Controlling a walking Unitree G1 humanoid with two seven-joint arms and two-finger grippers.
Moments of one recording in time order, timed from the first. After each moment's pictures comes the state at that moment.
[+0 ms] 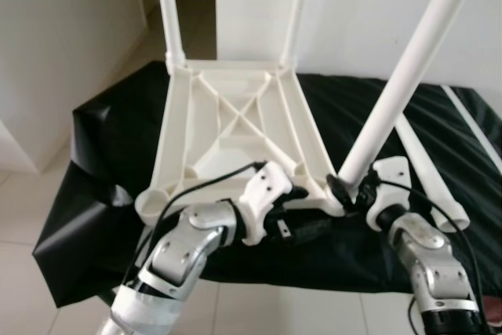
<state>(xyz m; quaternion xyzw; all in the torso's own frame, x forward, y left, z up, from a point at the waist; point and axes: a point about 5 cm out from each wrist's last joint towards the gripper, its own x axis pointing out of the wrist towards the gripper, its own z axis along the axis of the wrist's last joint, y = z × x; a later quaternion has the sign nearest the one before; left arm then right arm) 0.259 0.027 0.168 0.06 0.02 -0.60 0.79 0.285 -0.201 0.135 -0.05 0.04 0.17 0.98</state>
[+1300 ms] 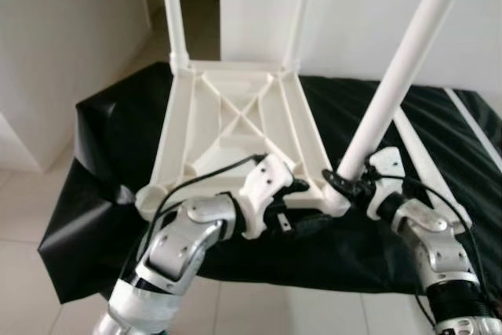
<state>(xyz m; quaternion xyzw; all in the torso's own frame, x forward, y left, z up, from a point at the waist) 0.260 0.028 0.177 0.05 0.02 -0.61 0.79 0.308 -0.201 0.134 -0.06 0.02 0.22 0.97</state>
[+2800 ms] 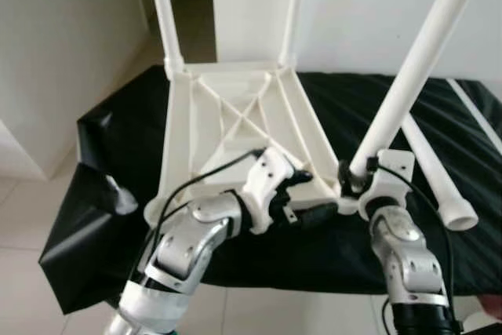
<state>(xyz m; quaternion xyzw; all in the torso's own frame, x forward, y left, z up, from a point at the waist) 0.263 0.023 0.179 0.03 0.00 -0.59 0.81 0.290 -0.191 0.145 0.01 0.02 -0.06 1.00</state>
